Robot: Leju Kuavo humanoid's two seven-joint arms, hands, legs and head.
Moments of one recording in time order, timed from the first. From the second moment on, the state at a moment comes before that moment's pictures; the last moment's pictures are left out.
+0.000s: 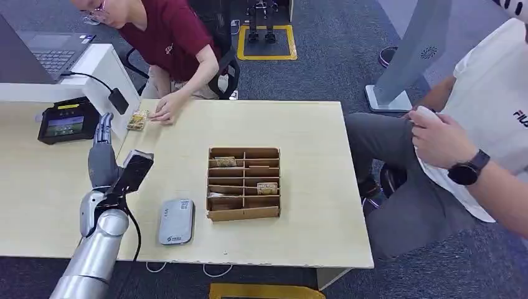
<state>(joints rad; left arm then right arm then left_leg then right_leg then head) -0.39 0.06 -0.13 -1.06 -0.74 0.44 -0.29 -0.04 0.03 -0.54 -0.21 1.57 -0.26 0.05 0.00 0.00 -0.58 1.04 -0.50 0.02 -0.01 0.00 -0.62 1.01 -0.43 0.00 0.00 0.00</state>
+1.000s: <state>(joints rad) 0.06 0.41 -0.58 -1.63 -1.00 0.23 -0.30 -0.01 0.03 -0.59 -0.21 1.53 -0.26 0.07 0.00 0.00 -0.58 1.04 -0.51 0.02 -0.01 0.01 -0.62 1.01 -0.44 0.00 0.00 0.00</state>
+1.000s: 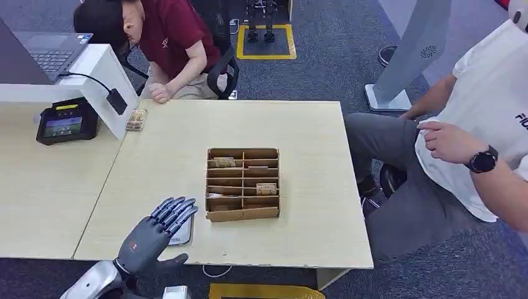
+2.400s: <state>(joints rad) -0.14 0.16 -0.65 -1.31 -1.27 0.33 0.04 -0.02 0.04 -0.63 -0.21 1.56 -0.28 0.09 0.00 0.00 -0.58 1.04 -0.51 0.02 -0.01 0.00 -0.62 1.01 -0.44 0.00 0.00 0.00</state>
